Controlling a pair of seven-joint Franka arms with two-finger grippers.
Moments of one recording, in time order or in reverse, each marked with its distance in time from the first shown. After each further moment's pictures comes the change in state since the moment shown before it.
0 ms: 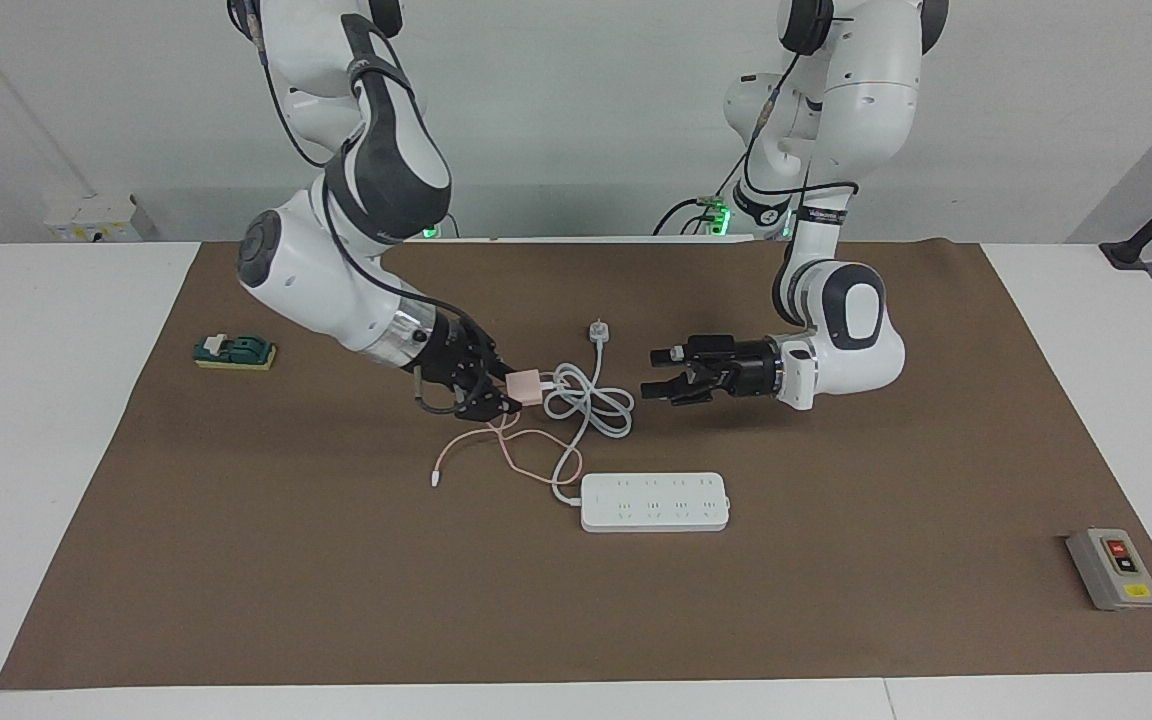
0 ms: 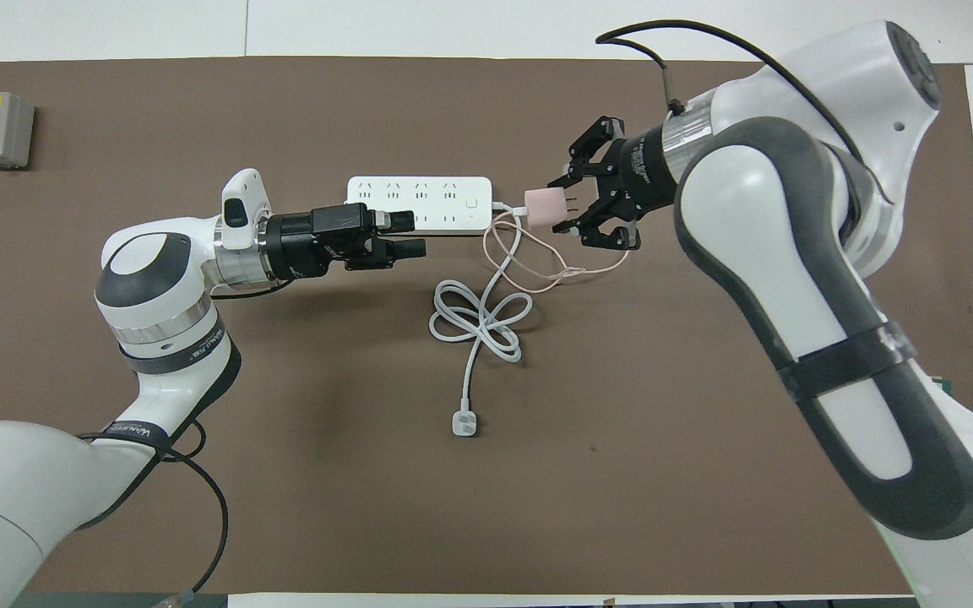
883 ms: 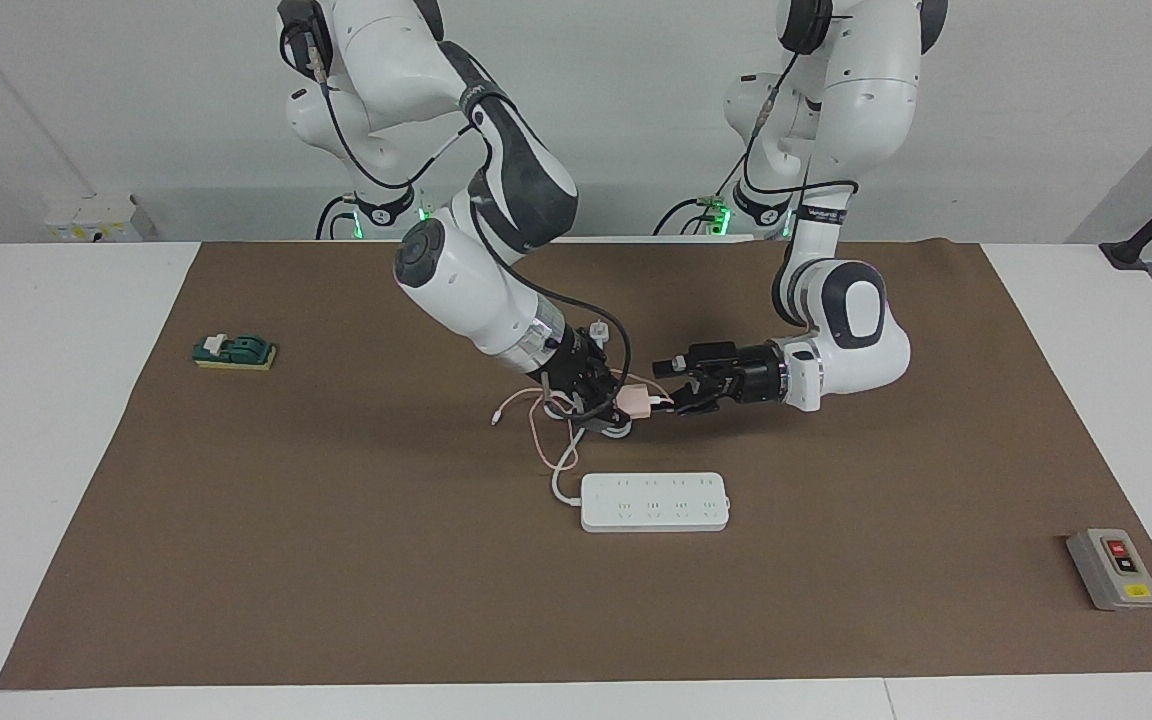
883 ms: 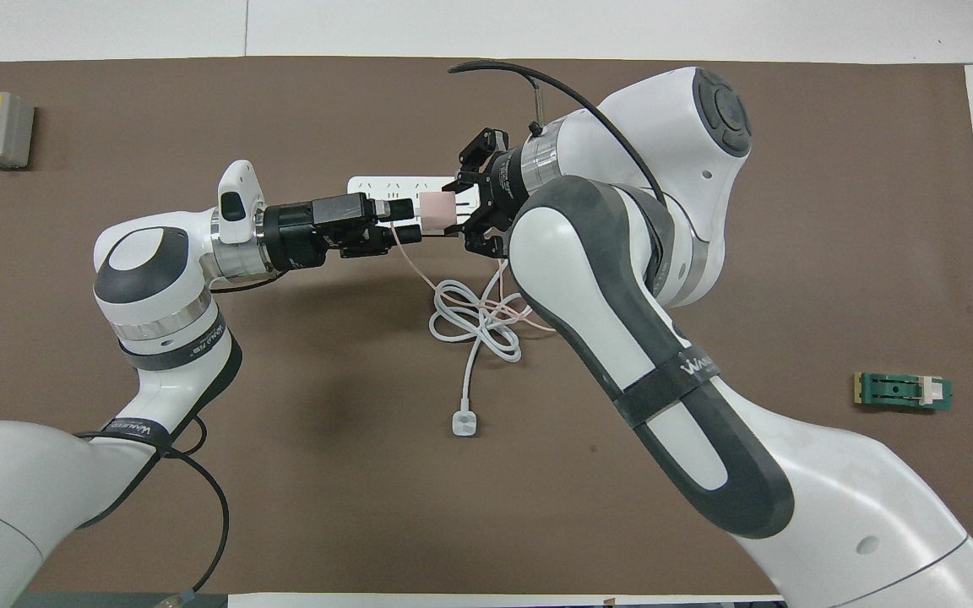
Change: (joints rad) left arm -0.007 -0.001 0.001 0.019 0.000 0.082 0.041; right arm 0.160 0.117 0.000 0.081 0.034 0.180 0.110
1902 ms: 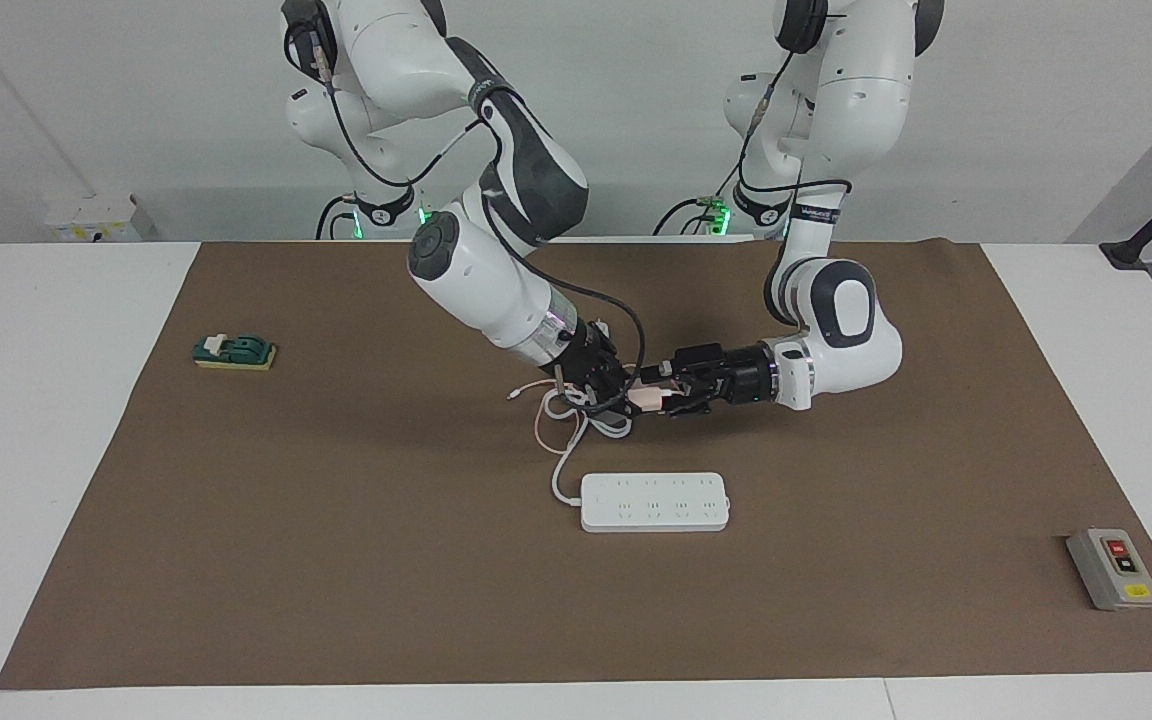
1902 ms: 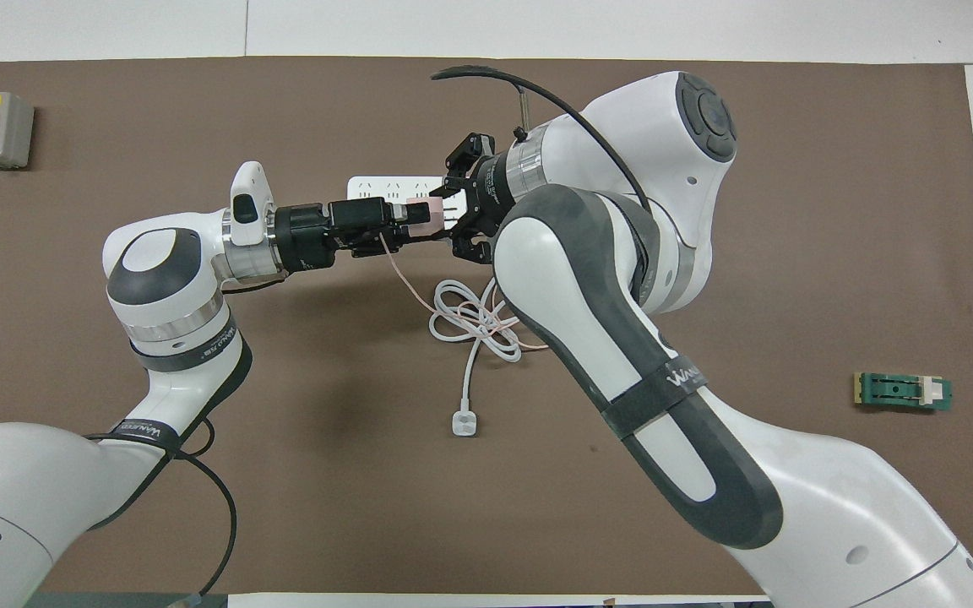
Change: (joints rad) left arm -0.021 0.000 -0.004 0.003 0.000 0.037 0.012; right arm 0.018 0.000 0.000 0.005 0.000 0.000 0.010
